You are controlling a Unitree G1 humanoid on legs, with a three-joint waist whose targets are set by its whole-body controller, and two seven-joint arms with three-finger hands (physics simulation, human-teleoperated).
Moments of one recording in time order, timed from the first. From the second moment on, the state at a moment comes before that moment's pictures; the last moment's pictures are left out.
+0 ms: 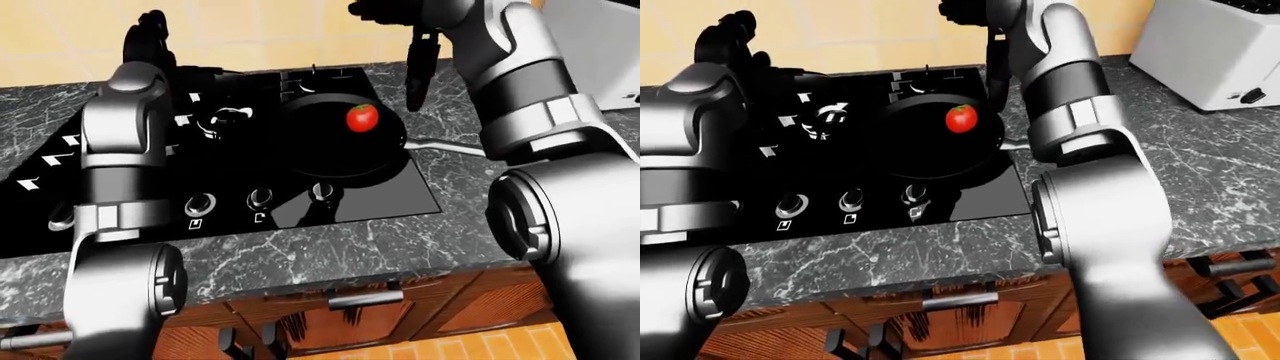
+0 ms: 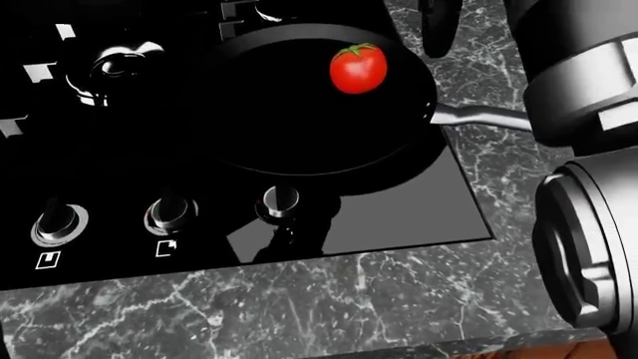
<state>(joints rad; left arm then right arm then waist) -1.19 0.44 0.17 0.55 -0.03 0.68 0.03 -1.66 -0.32 0.04 1.12 -1.11 -0.07 0.75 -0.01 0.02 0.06</state>
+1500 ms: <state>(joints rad) -1.18 0.46 0.18 0.55 -0.05 0.68 0.03 -1.55 -0.15 0.07 1.31 -1.12 0.02 0.40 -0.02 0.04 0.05</state>
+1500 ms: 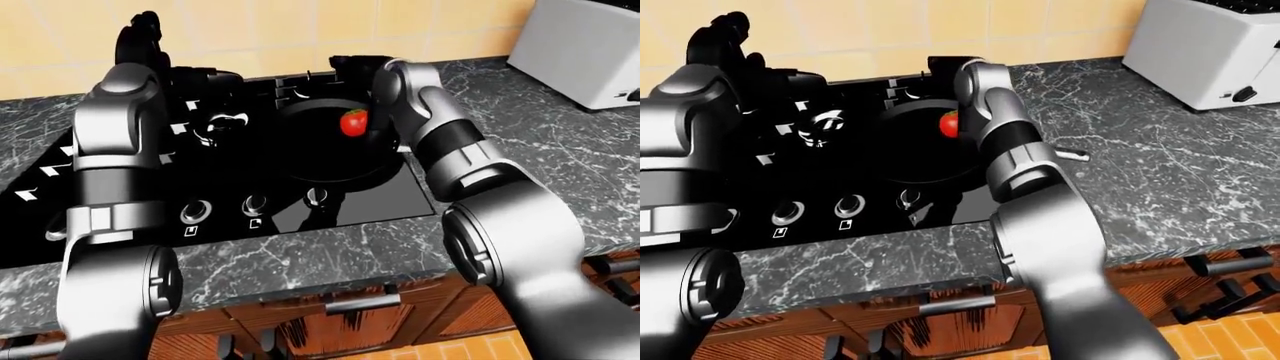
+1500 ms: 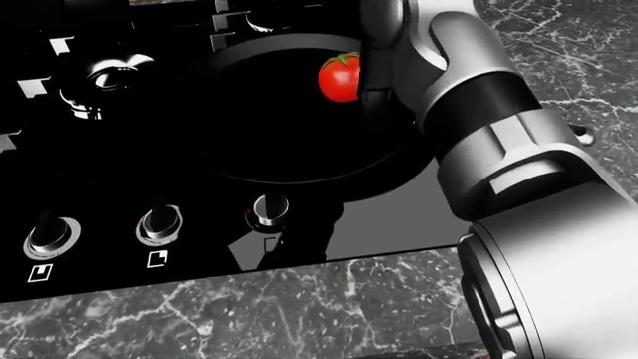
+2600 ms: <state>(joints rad) -1.18 0.47 0.18 0.58 -0.05 0.65 0.03 -1.52 -0.13 0.06 1.33 -1.11 0.01 0.39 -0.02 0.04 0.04</state>
